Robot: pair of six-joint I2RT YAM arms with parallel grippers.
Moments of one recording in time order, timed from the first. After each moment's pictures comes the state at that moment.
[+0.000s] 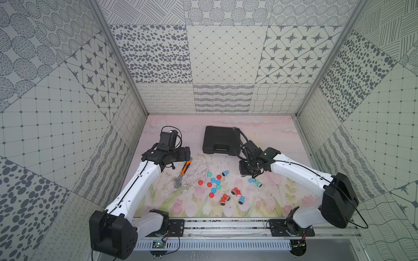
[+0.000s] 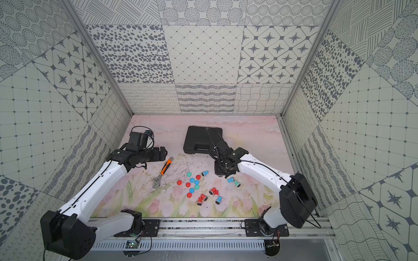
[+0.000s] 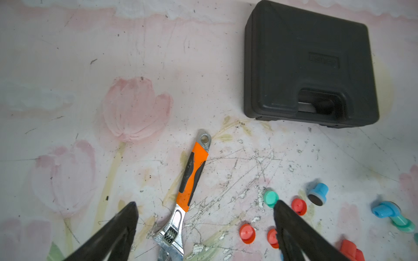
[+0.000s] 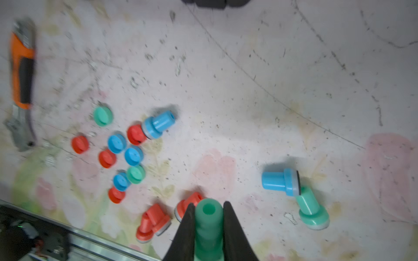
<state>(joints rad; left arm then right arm) -0.27 1.16 0.99 -0.71 0.04 -0.26 0.69 1.41 1.05 -0.76 -0.07 0.68</state>
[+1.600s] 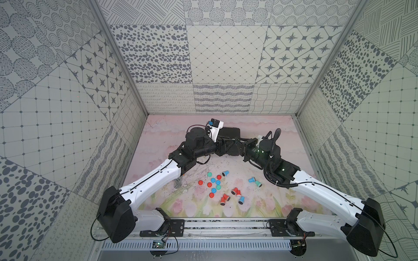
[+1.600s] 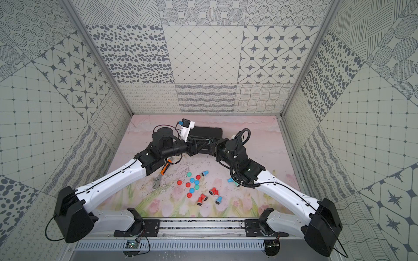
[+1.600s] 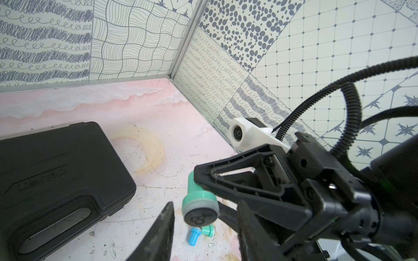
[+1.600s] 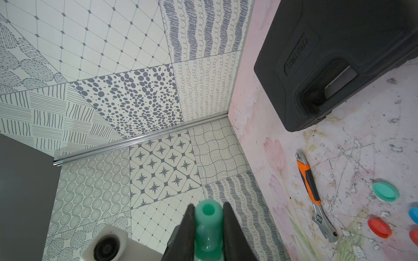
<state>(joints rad) -0.70 1.30 1.04 0.04 0.41 -0.42 0.77 1.14 0.87 0.06 0.16 1.75</state>
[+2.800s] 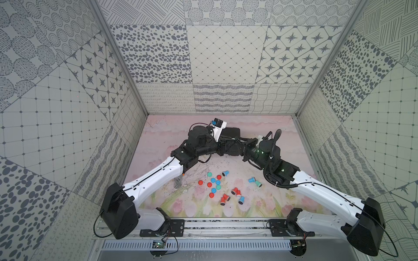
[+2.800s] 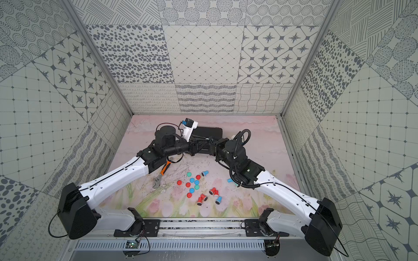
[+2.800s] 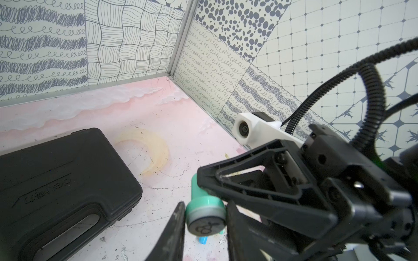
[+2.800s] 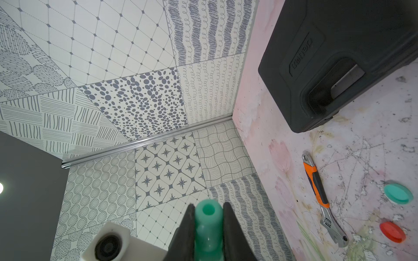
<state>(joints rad) -0.70 1.34 1.07 0.01 0.43 -0.33 0.79 1.14 0.87 0.08 0.19 1.77</state>
